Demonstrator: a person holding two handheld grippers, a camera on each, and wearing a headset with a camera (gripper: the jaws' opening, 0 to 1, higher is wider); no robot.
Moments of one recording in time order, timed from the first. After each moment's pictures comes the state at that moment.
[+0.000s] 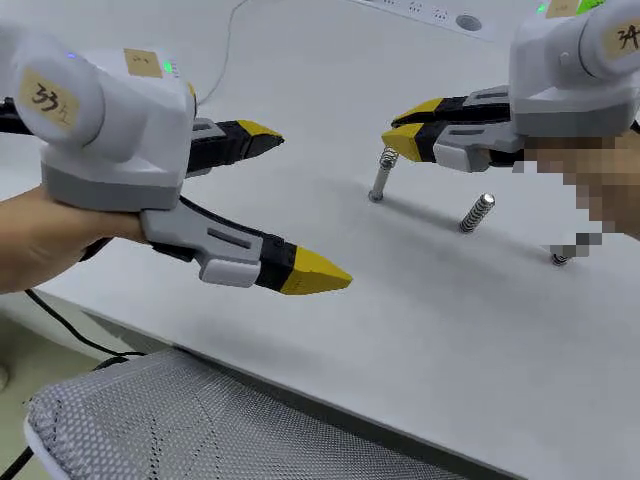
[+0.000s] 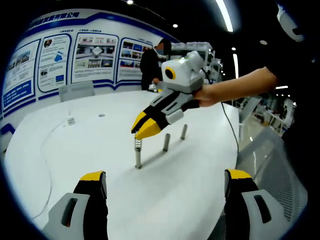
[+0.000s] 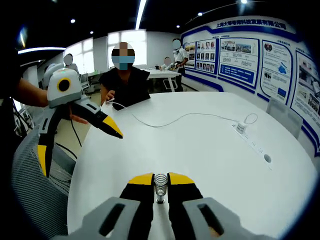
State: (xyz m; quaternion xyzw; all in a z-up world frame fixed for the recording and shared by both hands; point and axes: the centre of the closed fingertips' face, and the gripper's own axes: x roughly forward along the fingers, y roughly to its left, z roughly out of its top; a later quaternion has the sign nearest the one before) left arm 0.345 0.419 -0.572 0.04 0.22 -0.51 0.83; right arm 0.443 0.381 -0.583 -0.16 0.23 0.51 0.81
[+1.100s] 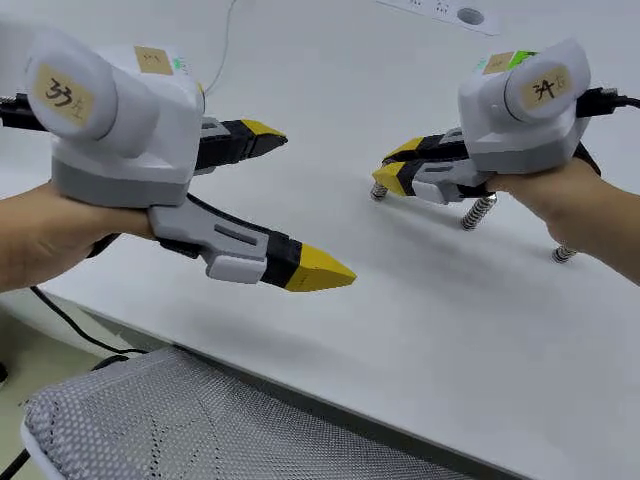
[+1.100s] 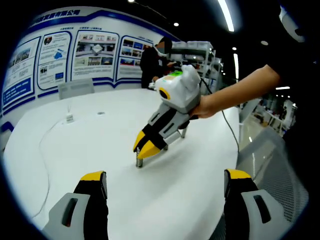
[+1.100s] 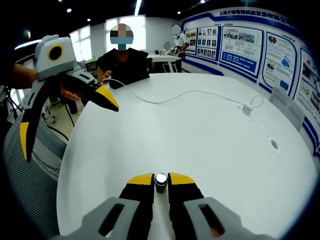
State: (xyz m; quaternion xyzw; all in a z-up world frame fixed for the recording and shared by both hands) left arm 0.347 0.413 -0.576 0.04 0.22 -0.51 0.83; right arm 0.437 0.382 -0.637 -0.20 0.29 0.50 0.79
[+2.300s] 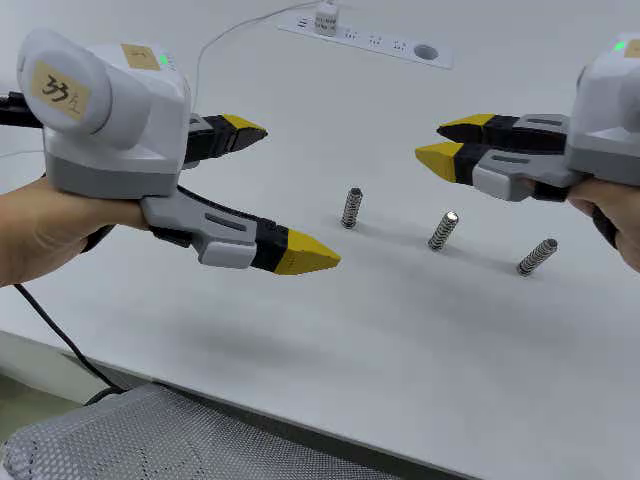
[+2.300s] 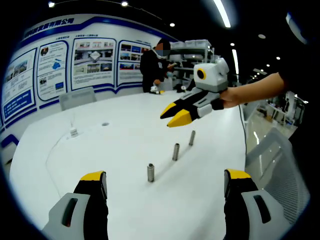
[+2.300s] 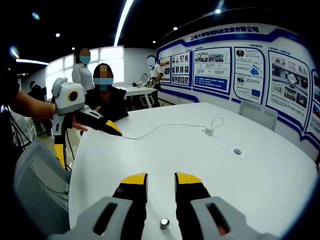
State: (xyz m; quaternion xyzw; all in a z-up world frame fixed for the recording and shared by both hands) left arm 0.377 0.407 -0.554 0.07 0.20 -0.50 0.84; right arm 0.432 0.297 -0.535 -0.10 0.18 0.43 0.88
